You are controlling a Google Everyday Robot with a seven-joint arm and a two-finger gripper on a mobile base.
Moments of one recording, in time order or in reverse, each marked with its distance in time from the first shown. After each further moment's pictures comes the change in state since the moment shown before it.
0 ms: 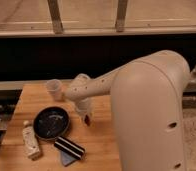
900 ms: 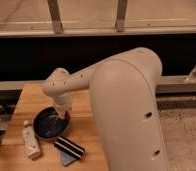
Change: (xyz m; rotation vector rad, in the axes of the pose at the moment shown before) arm -0.057 0.114 -0.020 -0.082 -0.054 -0.305
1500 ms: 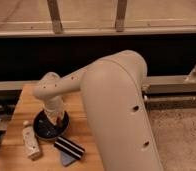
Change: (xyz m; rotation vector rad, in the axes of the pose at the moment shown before) arm -0.007 0.040 0.011 -0.058 0.028 -0.113
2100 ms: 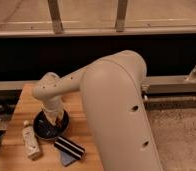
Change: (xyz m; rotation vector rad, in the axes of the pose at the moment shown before) arm -0.001 0.000 0.000 -0.002 -0.002 0.000
